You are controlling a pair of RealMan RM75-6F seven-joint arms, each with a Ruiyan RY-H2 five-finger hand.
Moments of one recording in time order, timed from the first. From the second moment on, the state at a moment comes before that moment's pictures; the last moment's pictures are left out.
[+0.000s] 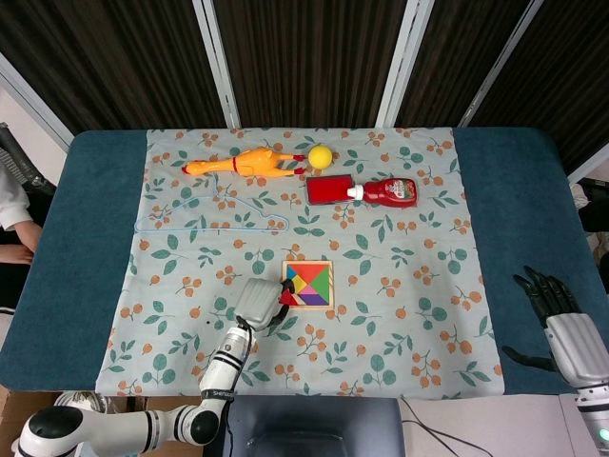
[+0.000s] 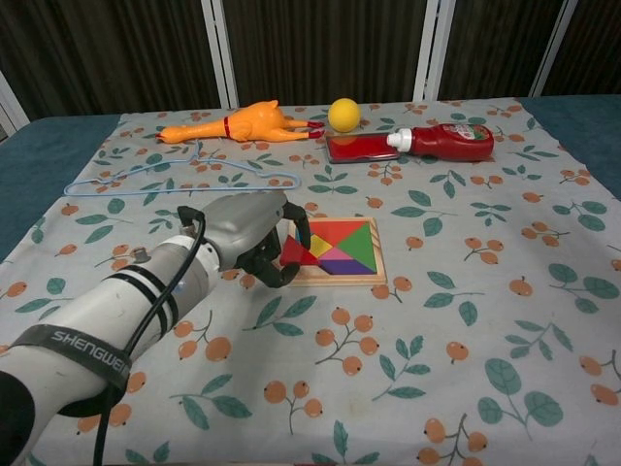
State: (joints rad) left arm -0.76 -1.97 -0.27 -1.37 0.98 1.04 0.64; right arm 0.08 -1.00 -0.01 -1.61 -1.62 1.49 0.21
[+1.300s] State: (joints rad) left arm -0.82 -2.01 -0.27 -1.33 0.90 1.05 0.66; right arm 0.07 -0.98 -0.01 -1.61 -1.63 1.51 0.24
